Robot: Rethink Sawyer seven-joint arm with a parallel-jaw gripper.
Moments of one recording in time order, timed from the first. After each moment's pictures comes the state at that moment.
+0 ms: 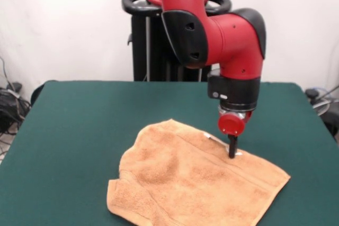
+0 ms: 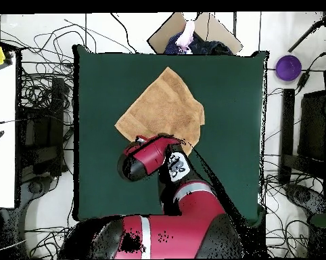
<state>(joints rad) -0.20 -0.45 0.22 1.69 -0.75 0.18 1.18</state>
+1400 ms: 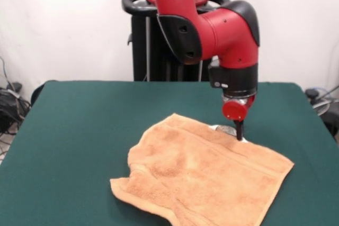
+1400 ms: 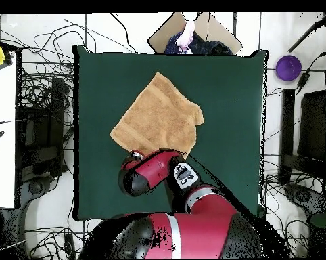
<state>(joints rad) -0.28 -0.46 0.30 1.85 -0.77 0.10 1.18</state>
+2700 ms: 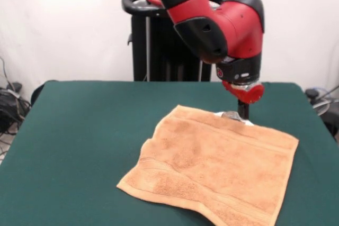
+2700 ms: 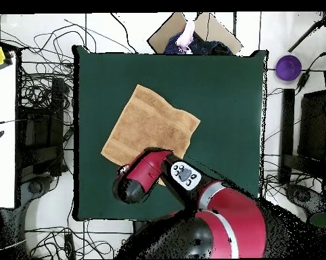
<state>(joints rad) -0.44 -0.47 0.60 1.96 -1.01 0.42 0.52</state>
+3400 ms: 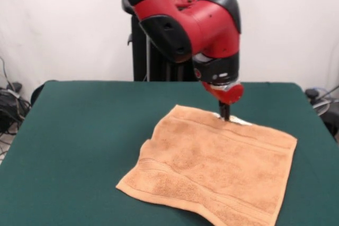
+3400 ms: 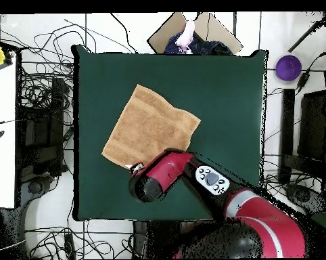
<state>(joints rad) -0.58 -0.47 0.62 1.97 -1.01 0.44 0.39</state>
